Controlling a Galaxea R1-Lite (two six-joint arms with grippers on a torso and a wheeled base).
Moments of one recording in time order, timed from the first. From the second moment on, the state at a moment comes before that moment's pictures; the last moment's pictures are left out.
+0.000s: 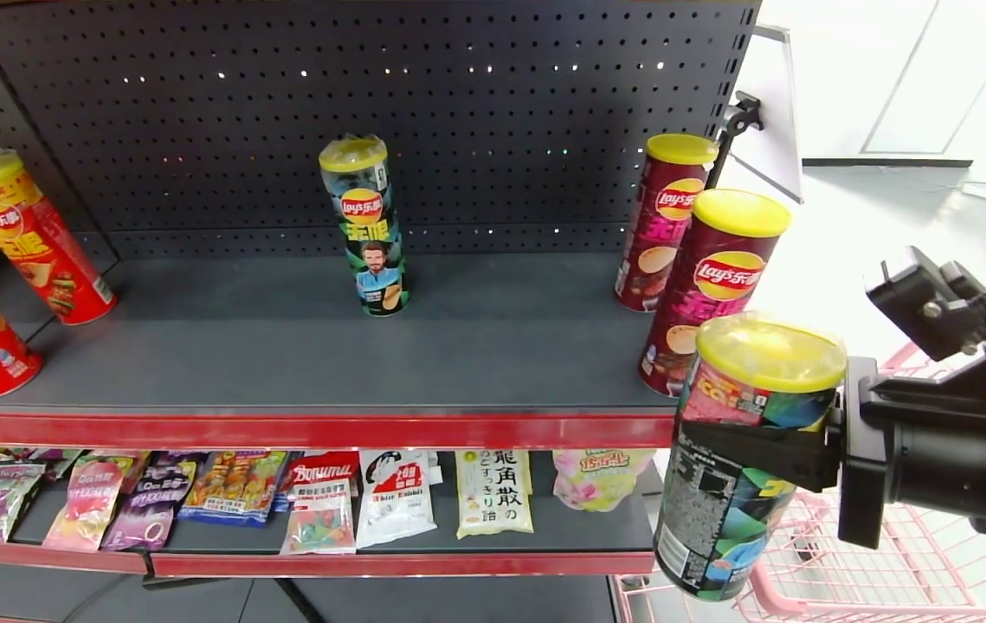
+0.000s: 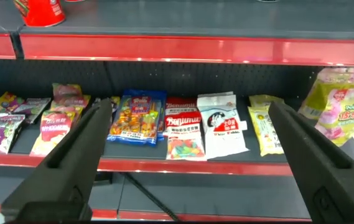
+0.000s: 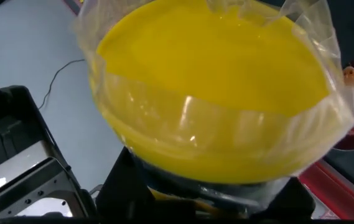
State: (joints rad) left arm 0.01 0.00 0.00 0.00 0.03 -0.01; right arm 0.57 1.29 -0.64 -0.33 0.34 -0.07
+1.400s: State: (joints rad) left arm 0.01 0.00 0.00 0.00 0.03 -0.01; right arm 0.60 1.26 -0.65 -0.35 0.40 -0.08
